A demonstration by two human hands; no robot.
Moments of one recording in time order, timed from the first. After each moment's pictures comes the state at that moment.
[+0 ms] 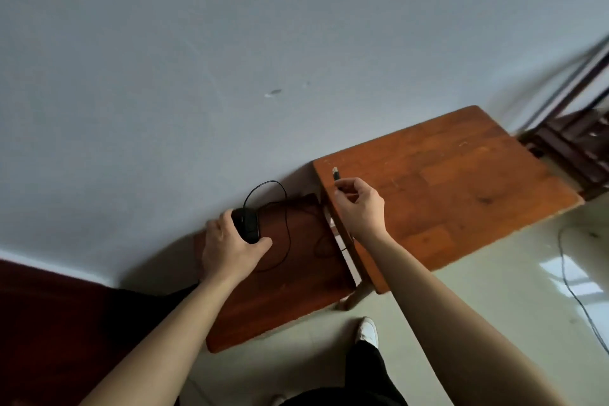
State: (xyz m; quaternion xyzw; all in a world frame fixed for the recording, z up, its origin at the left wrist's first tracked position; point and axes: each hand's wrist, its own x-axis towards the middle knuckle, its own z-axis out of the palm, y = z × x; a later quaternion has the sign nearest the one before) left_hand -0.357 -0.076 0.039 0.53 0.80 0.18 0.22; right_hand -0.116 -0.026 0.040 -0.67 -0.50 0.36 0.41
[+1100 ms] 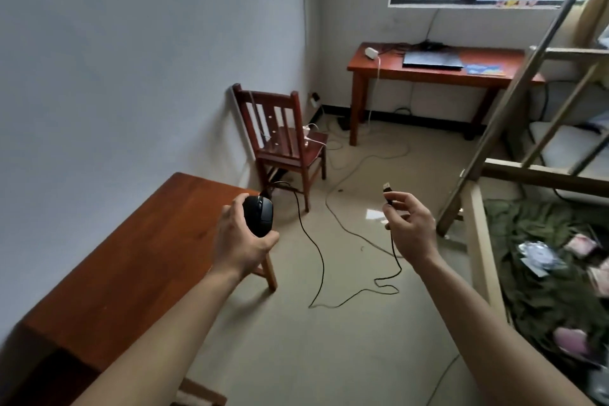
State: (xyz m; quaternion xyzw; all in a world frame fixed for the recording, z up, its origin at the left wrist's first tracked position) left_hand 0.173 -0.230 0.152 0.85 0.36 0.27 0.27; right_hand 0.375 -0.452 0.140 -0.79 -0.16 0.06 0.59
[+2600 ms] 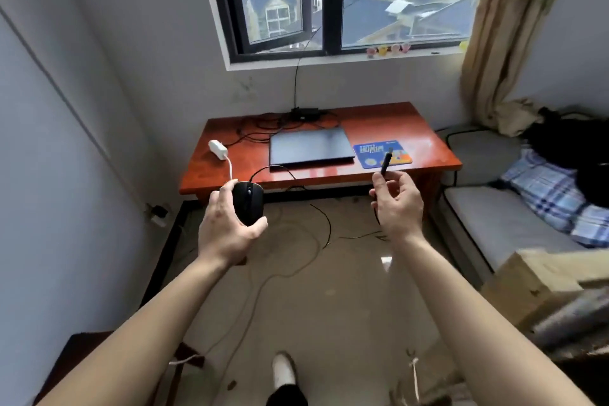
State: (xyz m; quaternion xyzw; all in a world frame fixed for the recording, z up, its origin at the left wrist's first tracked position) left_hand 1.312 -0.010 0.186 0.91 0.16 0.25 0.30; right_hand 1.425 -0.280 0.170 -0.74 -0.01 -0.15 0.65
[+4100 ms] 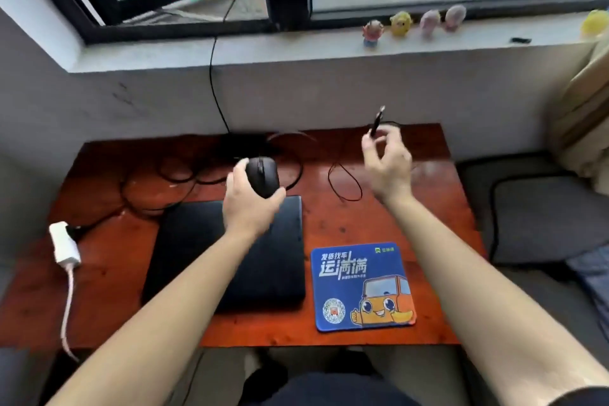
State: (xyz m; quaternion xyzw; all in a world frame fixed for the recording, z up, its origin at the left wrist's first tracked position) left_hand 2.113 -0.057 0.085 0.86 0.30 0.15 0.37; right_hand 2.243 -0.268 0.085 -0.84 -0.07 -0.12 0.52
